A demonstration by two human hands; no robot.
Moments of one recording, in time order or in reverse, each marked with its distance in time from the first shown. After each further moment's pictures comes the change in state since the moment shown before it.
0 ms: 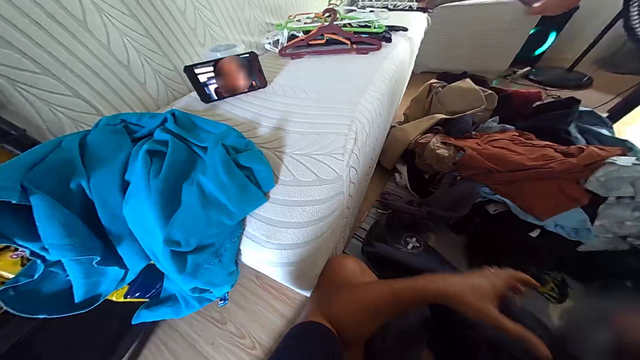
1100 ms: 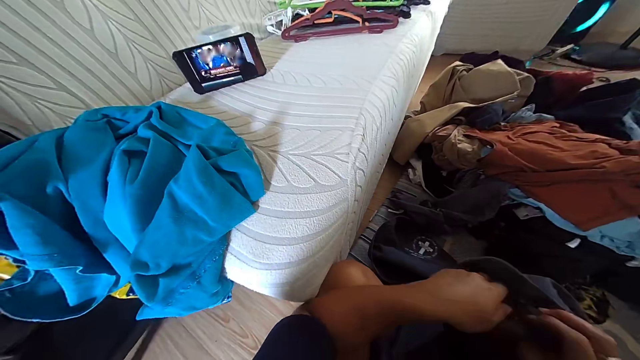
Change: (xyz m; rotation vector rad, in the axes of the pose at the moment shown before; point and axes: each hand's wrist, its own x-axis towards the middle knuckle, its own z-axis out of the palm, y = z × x) left_hand -0.020 0.009 -0.029 0.410 -0.101 -0.277; right_hand 0.006 0.070 0.089 -0.536 0.242 -0.853
